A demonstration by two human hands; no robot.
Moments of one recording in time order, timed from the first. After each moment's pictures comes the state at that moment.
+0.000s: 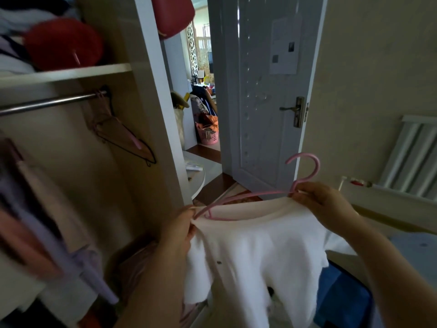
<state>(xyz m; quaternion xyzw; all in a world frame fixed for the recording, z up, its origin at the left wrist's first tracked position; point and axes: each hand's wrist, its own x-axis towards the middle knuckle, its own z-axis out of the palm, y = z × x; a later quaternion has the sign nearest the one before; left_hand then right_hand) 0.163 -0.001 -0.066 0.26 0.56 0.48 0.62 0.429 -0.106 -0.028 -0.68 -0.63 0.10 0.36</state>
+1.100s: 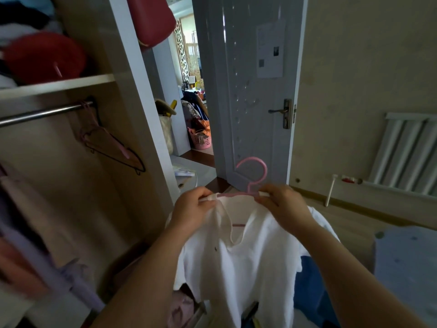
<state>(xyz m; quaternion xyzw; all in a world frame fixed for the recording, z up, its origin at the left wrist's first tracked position) 0.192 0.005 -0.035 0.76 0.49 0.30 0.29 0.403 -0.076 -0.049 -0.70 -0.63 0.03 0.34</state>
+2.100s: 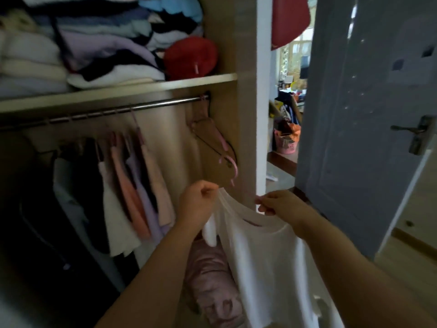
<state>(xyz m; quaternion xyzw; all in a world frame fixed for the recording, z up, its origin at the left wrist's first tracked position) 0.046 0.012 -0.019 0.58 0.62 0.50 0.18 0.249 0.016 -0.007 -0.57 -0.58 0.46 0.35</state>
